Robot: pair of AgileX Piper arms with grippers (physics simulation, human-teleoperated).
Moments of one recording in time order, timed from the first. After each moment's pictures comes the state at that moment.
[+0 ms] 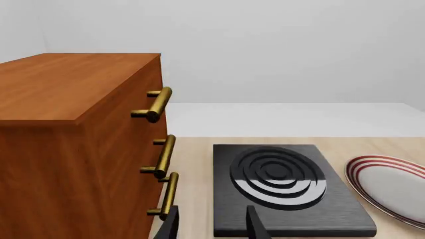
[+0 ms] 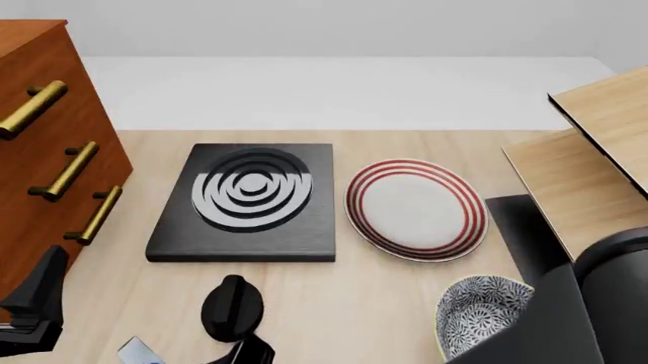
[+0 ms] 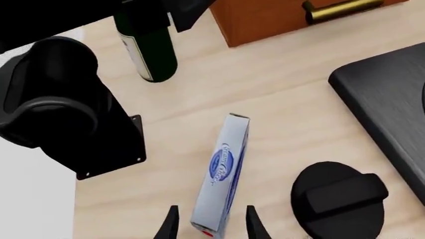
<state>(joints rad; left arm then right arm) 0.00 0.00 0.00 0.00 0.00 1.34 2.01 -0.76 -0.69 0.10</state>
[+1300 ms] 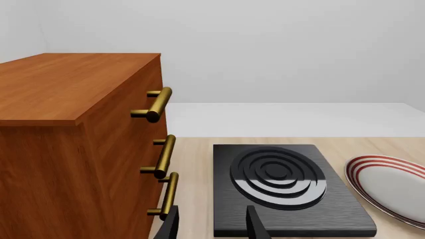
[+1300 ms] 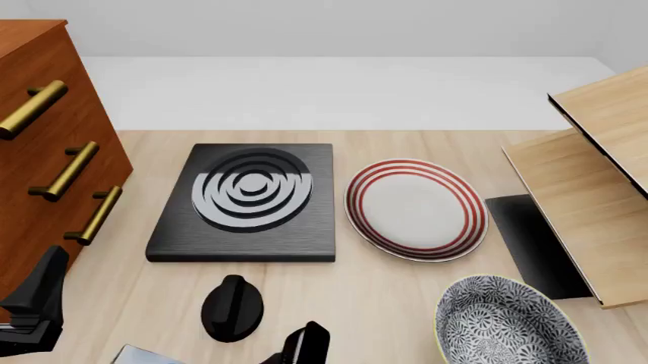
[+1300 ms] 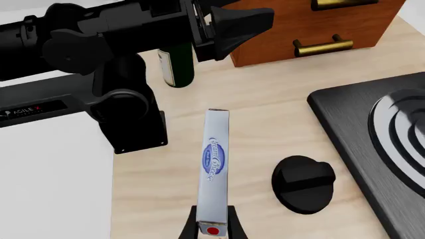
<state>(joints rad) 0.00 0.00 0.00 0.00 0.00 1.35 1.58 -0.53 -0.54 0.00</state>
